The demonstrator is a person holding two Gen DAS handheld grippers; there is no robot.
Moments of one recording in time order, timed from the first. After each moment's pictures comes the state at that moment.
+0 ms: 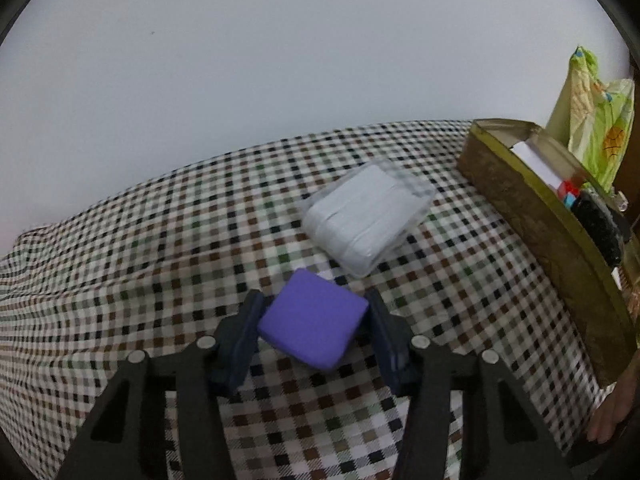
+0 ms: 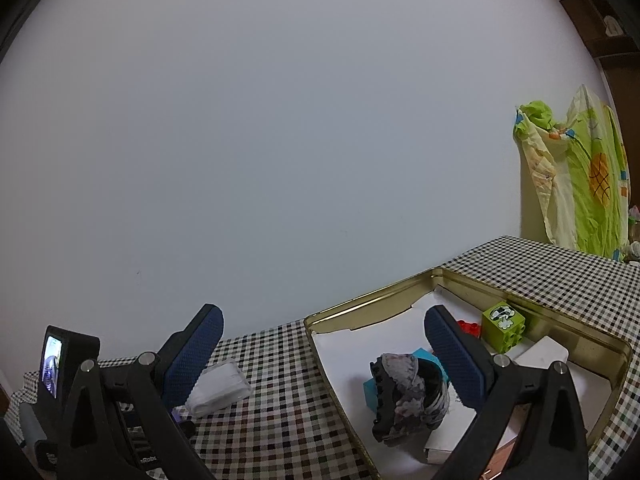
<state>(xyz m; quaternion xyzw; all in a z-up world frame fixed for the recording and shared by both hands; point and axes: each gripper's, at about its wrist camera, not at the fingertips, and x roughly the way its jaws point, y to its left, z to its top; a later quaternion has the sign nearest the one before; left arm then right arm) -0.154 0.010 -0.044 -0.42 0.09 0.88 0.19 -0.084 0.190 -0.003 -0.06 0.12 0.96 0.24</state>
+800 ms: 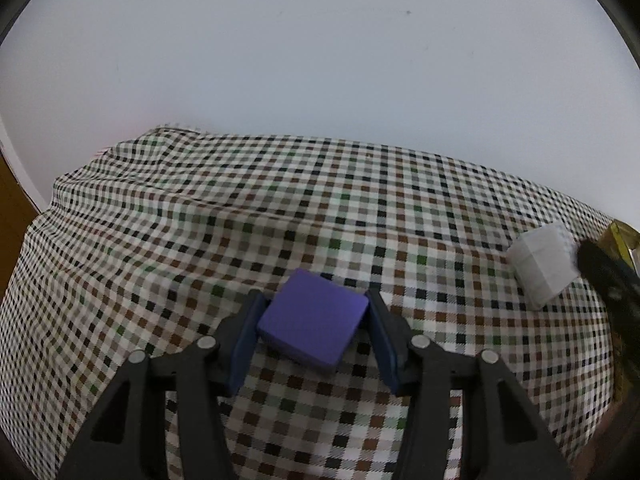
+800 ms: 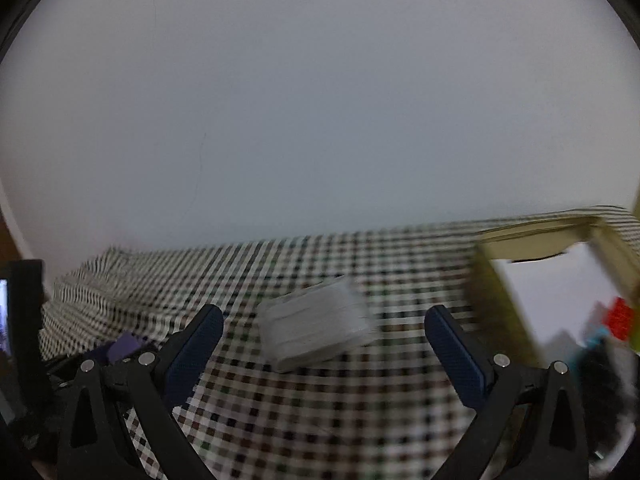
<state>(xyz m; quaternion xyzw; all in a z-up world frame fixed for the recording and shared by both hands) -0.174 -0.091 -0.046 -0.43 -0.02 0.90 -0.04 -0.230 0.137 -0.041 -0.31 0.09 0.94 0.06</state>
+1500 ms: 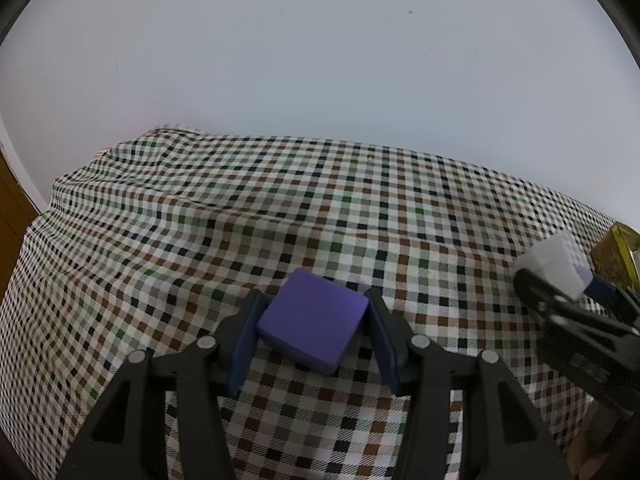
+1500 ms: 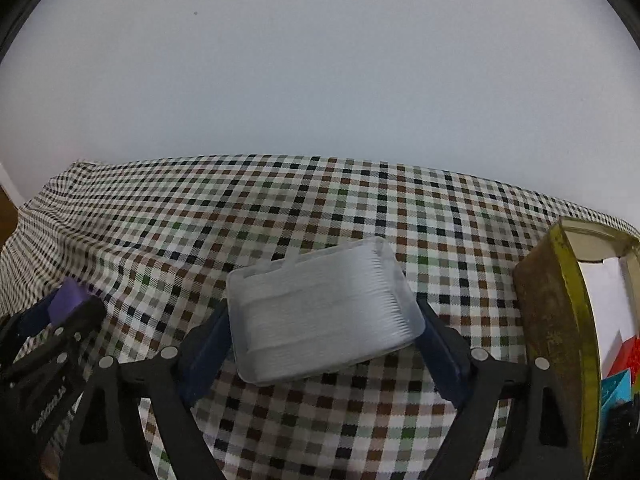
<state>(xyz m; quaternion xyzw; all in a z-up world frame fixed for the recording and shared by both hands) -0.196 -0.097 -0.057 -0.43 -0.02 0.90 -0.04 -0.258 0.118 -0.069 -0.42 0.05 0.90 0.05</state>
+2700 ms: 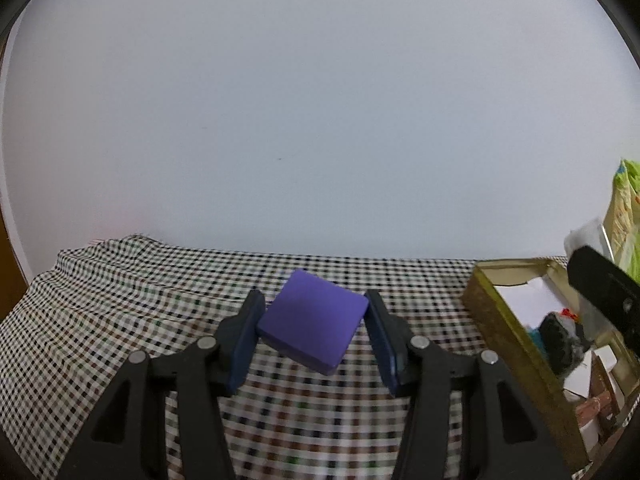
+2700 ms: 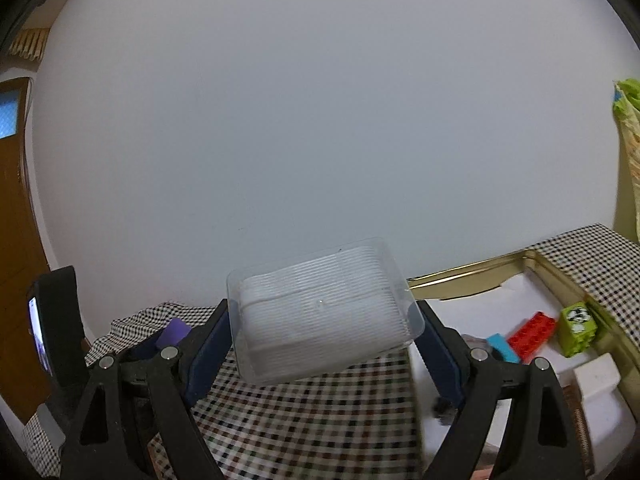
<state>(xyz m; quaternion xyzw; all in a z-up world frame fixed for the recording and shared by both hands) -0.093 -0.007 -0.004 -0.22 -0.01 0.97 0.03 -0.072 0.191 0.013 -0.14 0.14 0.98 0.03</state>
